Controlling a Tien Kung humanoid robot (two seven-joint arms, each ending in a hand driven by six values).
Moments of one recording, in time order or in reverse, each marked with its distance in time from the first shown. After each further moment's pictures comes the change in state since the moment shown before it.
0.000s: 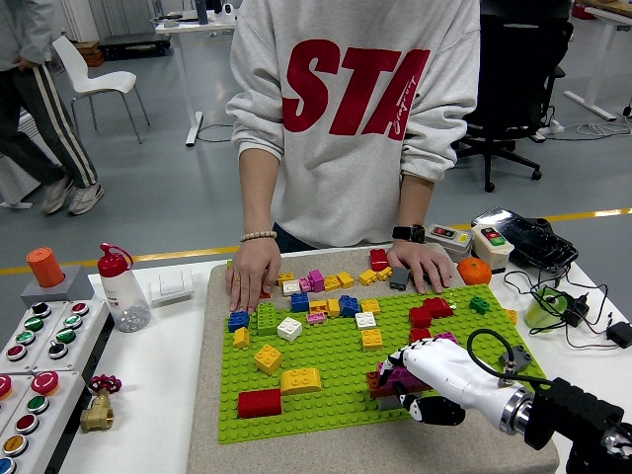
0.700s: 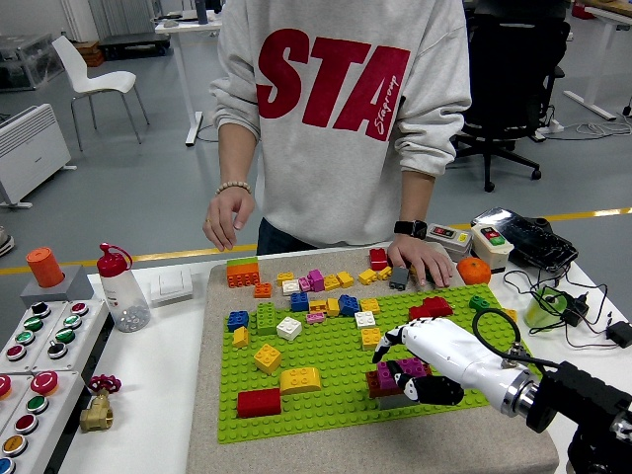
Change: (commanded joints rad) left arm -0.004 0.000 -0.002 0.000 -0.002 0.000 0.000; right arm 0.009 -0.009 0.080 0.055 0.054 -0.056 0.015
